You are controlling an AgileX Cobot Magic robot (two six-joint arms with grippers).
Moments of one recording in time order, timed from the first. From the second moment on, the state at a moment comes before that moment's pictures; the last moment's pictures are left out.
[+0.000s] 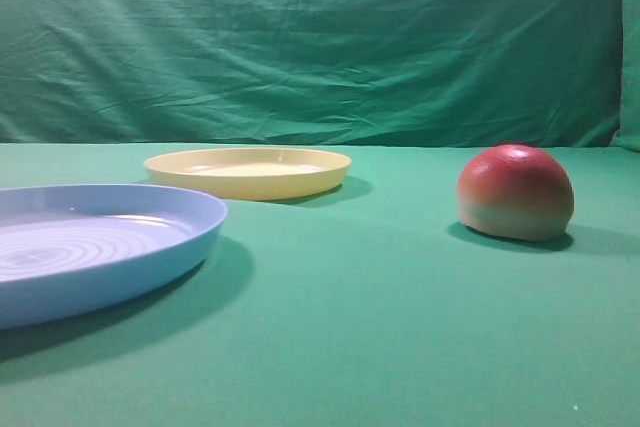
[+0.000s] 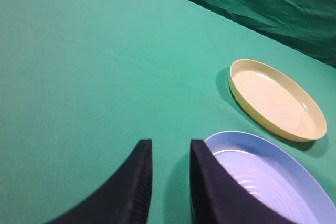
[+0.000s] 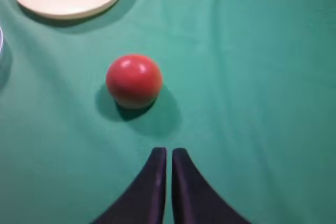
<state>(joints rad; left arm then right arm) 0.02 -0.01 0.02 -0.13 0.35 -0.12 0.21 0.81 -0.54 0.24 0.71 -0.36</state>
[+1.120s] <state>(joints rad) 0.02 -0.01 0.02 -0.14 0.35 -0.12 0.45 1.58 -0.91 0.11 0.60 -0.28</state>
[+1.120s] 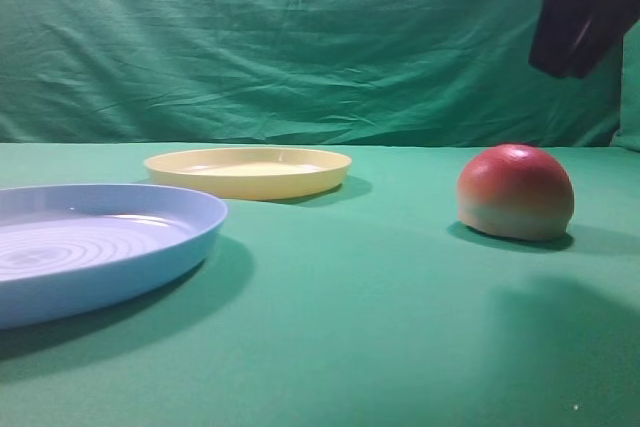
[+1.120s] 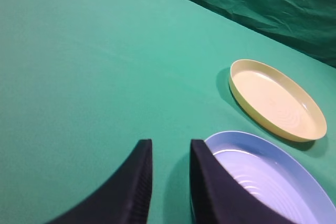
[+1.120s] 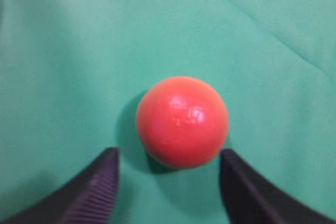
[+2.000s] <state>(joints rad) 0.02 -0.01 0.02 -0.14 0.35 -0.12 0.46 1.79 -1.19 0.14 0.49 -0.29</state>
